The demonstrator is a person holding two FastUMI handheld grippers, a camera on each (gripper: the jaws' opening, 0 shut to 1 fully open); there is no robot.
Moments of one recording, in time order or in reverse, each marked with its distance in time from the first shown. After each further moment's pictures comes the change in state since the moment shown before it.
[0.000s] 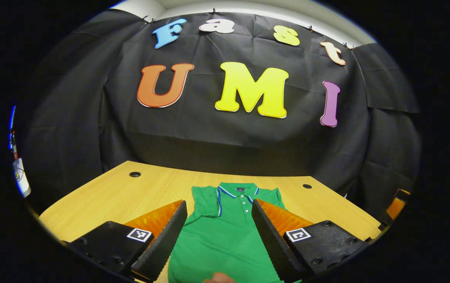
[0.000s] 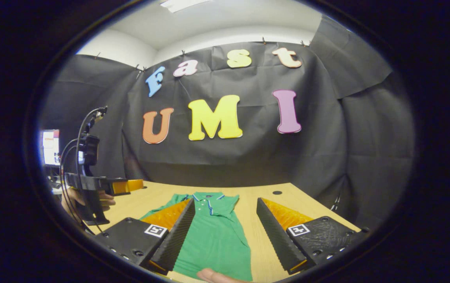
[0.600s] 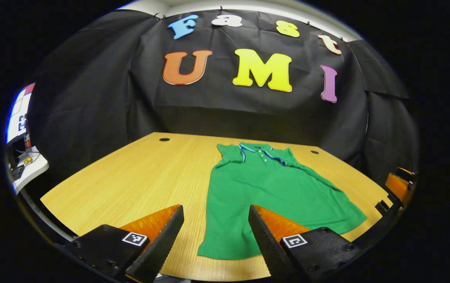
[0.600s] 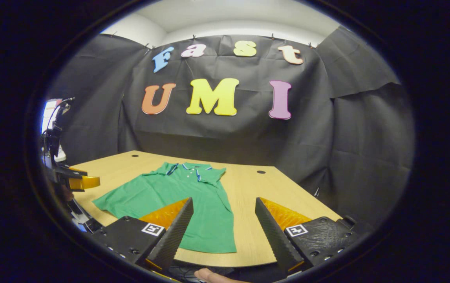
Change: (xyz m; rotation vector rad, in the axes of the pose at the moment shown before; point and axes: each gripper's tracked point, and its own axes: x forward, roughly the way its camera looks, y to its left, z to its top) left arm -0.106 0.055 -0.149 0.018 0.206 0.055; right arm -0.063 -0.019 -0.105 -0.110 0.127 -0.075
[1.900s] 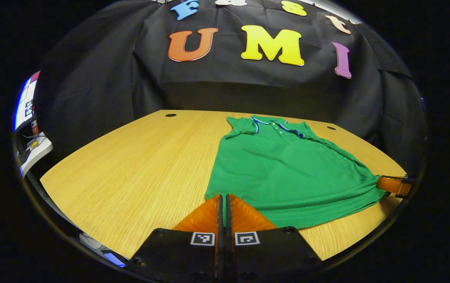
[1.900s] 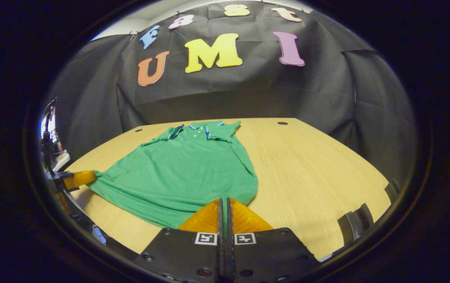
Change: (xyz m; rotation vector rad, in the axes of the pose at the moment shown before) left arm 0.046 0.003 -0.010 0.002 -0.006 0.044; right arm 0.086 0.030 -0.080 0.131 0.290 0.127
